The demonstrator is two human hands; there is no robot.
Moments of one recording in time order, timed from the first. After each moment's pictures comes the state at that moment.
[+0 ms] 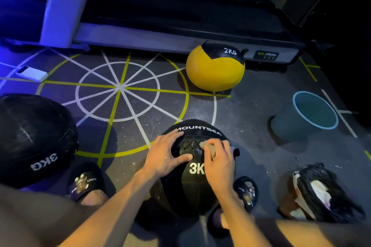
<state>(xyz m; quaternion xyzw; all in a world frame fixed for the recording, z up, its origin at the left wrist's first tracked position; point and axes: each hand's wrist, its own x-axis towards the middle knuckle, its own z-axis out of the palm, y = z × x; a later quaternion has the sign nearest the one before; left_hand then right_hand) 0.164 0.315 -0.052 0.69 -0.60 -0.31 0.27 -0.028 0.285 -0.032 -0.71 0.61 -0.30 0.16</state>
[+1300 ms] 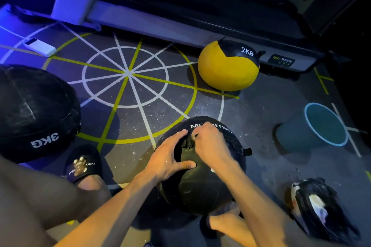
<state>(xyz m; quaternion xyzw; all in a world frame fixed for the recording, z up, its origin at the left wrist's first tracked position) 0.158 0.328 -0.075 0.64 -0.55 -0.38 0.37 0.029 0.236 0.016 -0.86 0.50 0.03 0.12</state>
